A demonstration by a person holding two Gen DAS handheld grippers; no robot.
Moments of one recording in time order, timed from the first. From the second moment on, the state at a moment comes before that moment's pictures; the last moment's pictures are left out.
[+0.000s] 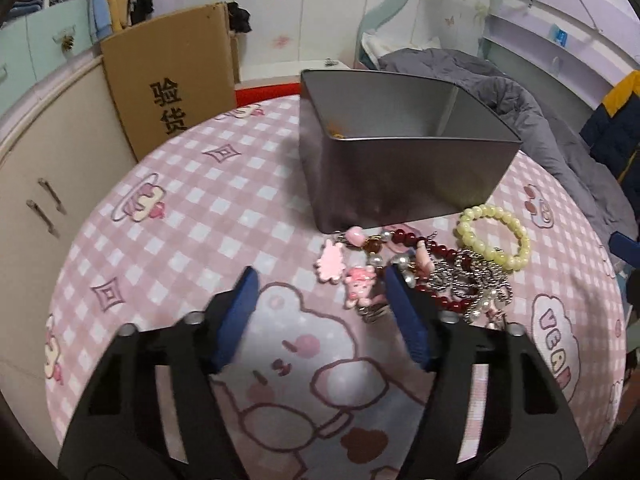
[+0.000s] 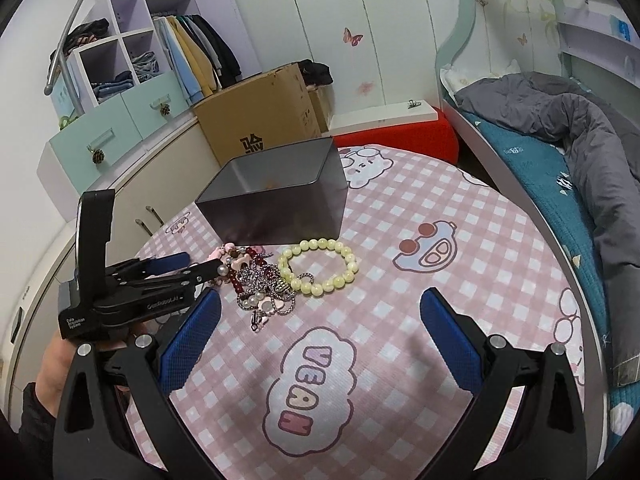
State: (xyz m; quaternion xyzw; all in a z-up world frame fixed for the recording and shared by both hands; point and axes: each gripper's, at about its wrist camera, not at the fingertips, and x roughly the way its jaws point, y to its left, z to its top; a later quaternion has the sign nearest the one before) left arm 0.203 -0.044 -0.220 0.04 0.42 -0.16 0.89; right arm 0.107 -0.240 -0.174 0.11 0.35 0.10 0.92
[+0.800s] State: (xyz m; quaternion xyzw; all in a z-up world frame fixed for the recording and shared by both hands) left arm 0.173 -0.013 -0.217 -0.02 0.41 -0.21 0.89; right arm 0.117 -0.227 -0.181 0.10 0.37 0.11 0.92
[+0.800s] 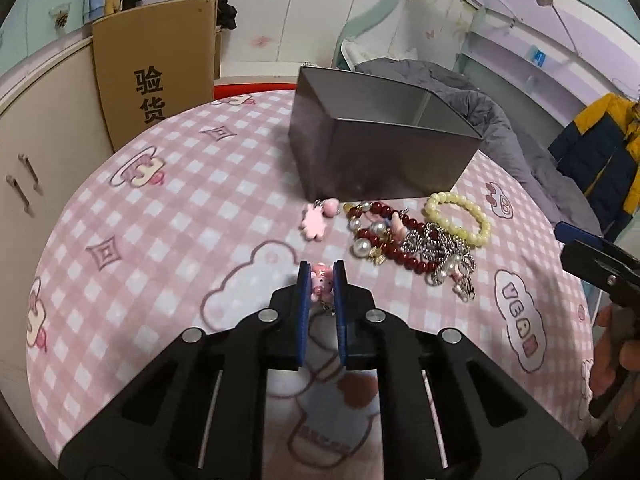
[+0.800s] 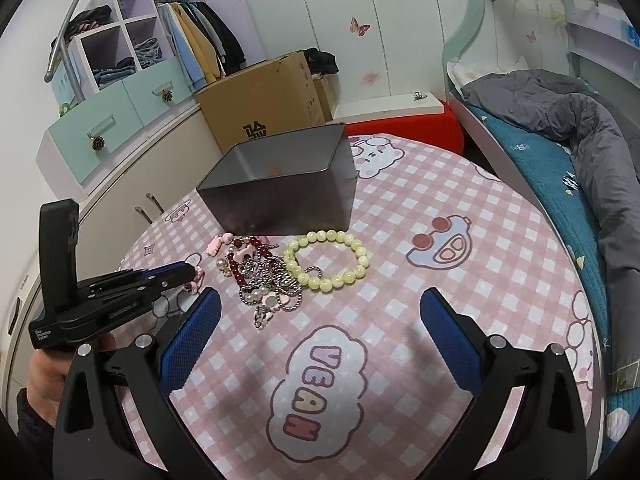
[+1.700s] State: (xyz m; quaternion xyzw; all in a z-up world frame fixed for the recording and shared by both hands) left arm 0.133 0.016 -0.181 -0.07 0.36 -0.23 0.90; right arm 0.130 -0.153 -0.216 -0.02 0.43 0.15 0.89
